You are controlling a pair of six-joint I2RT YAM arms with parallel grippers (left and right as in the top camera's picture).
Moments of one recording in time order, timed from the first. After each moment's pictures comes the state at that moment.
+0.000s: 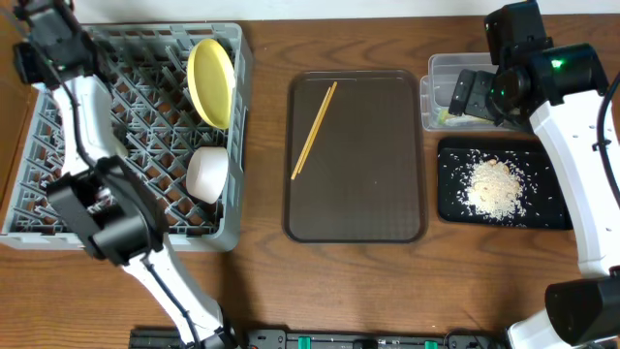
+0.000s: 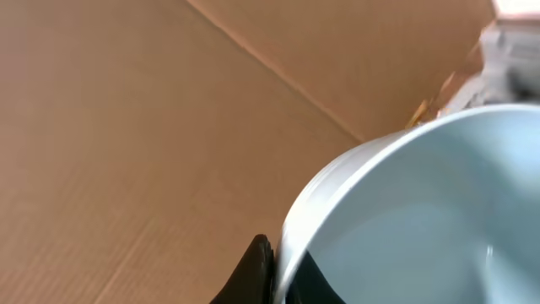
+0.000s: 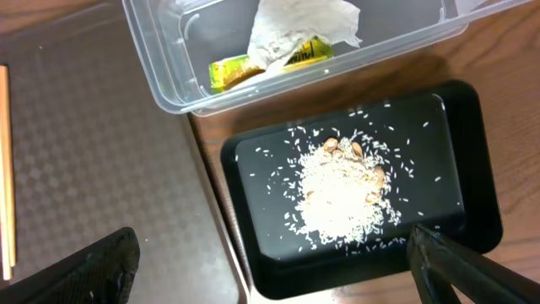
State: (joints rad) left arm 0.44 2.20 1.94 -0.21 -0.82 0.47; right arm 0.22 1.73 1.82 -1.30 0.18 0.52
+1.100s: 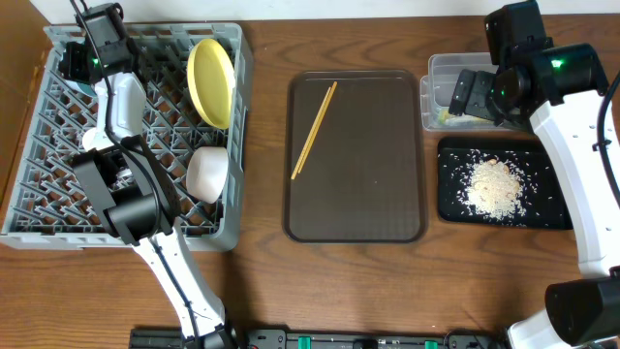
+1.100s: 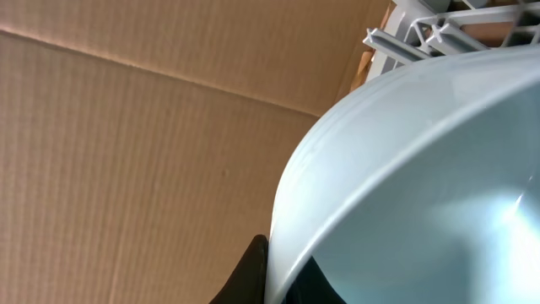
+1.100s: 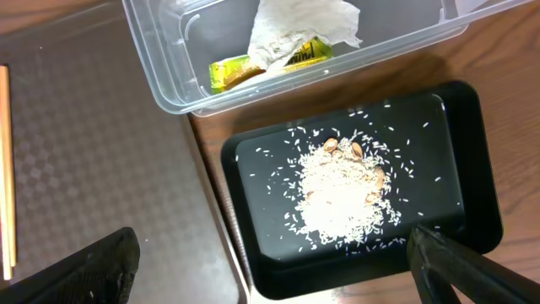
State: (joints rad) left arm 0.35 2.33 1.94 -0.18 -0.91 0.67; right arm 0.22 1.73 1.82 -1.30 0.18 0.52
